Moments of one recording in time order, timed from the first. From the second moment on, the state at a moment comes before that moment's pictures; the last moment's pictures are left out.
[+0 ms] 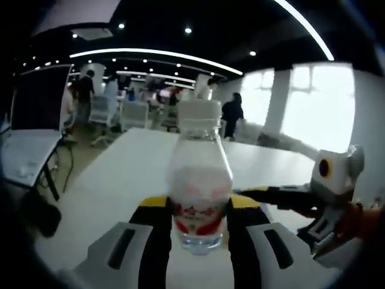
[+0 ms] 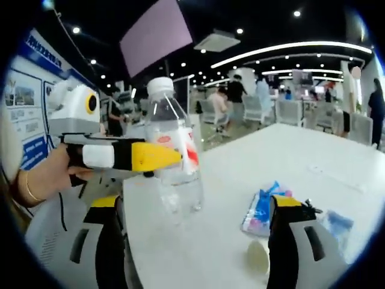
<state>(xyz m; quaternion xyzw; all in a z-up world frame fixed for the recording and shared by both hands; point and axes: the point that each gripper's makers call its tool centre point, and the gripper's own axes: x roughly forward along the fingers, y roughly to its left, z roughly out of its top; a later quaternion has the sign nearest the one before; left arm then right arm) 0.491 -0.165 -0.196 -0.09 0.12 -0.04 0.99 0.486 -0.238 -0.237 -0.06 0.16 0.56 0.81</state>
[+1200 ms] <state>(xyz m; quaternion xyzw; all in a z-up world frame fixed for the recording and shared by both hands) 0.612 -0.071 -0.207 -0.08 0.12 0.02 0.99 0.518 -0.370 -0.292 -0.08 0.25 0.42 0.87</state>
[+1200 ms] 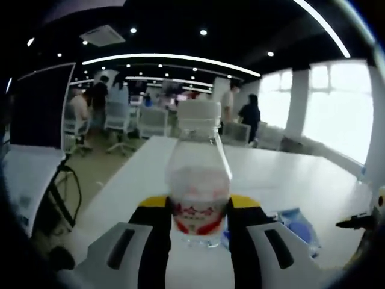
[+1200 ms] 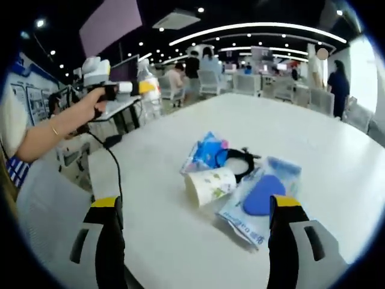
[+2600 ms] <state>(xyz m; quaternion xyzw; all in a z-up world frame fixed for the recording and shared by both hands) 0.723 -0.027 -0.314 -0.04 0.16 0.06 0.98 0.533 -0.386 -0.324 -0.08 0.31 0.38 0.87</state>
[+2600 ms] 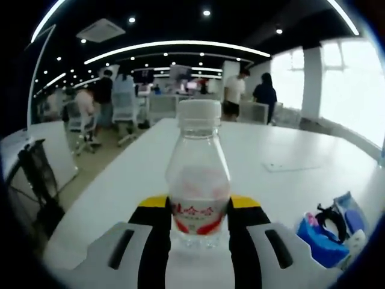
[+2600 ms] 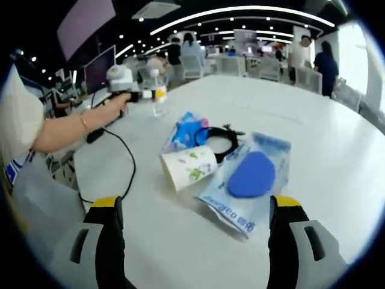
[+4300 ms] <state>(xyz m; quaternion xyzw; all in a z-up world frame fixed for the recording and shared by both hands) 0.670 -0.069 -0.282 0.01 0.17 0.02 0.98 0.528 -0.375 -0.315 -0.09 0.31 0.39 0.86</state>
